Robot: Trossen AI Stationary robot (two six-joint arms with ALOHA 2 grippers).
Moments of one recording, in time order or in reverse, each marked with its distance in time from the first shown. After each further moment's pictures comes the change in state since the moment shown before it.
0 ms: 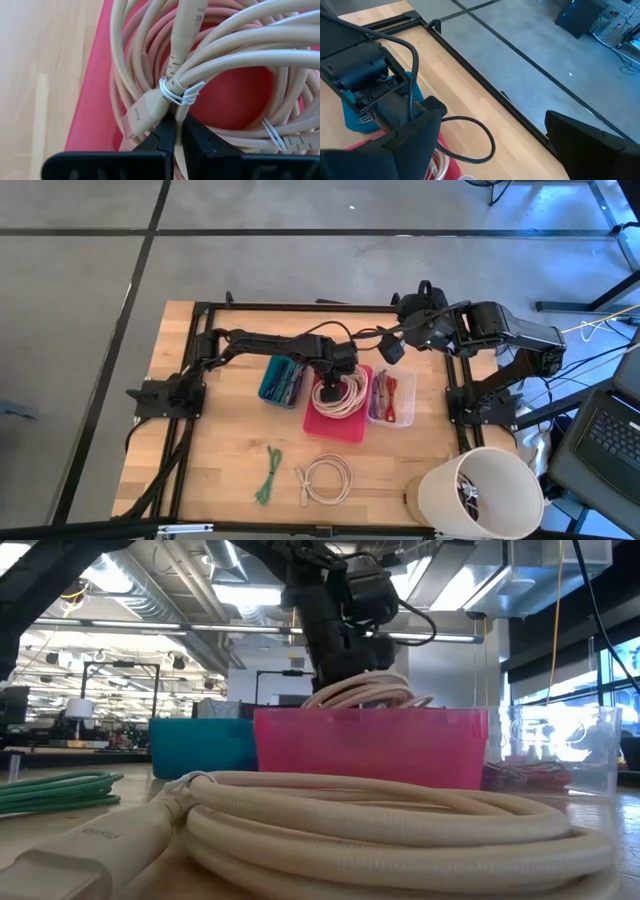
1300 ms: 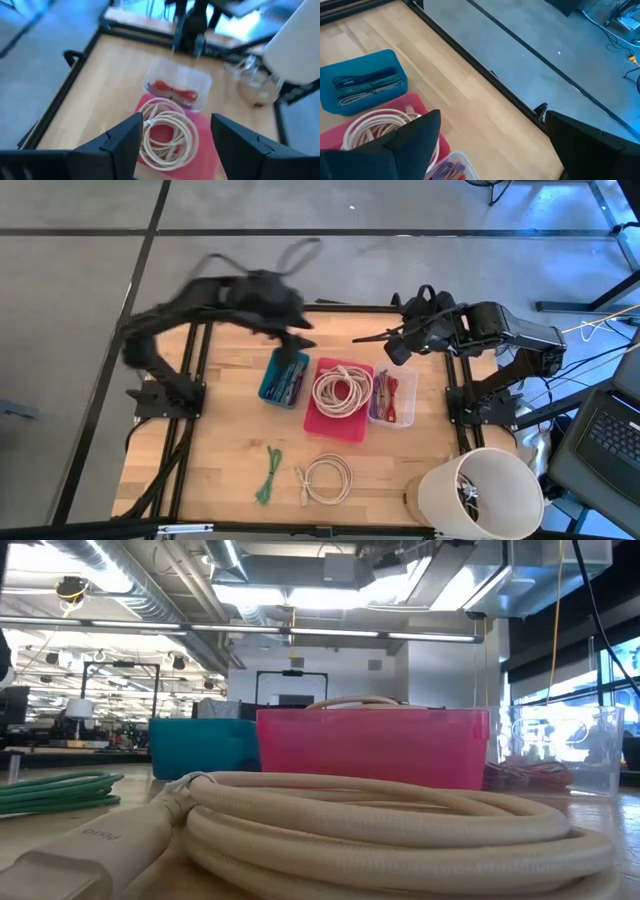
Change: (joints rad) left arm -0.019 -0.553 0.331 -0.334 0.053 -0.187; right arm 0.001 0.000 0.000 -0.169 -0.001 0.126
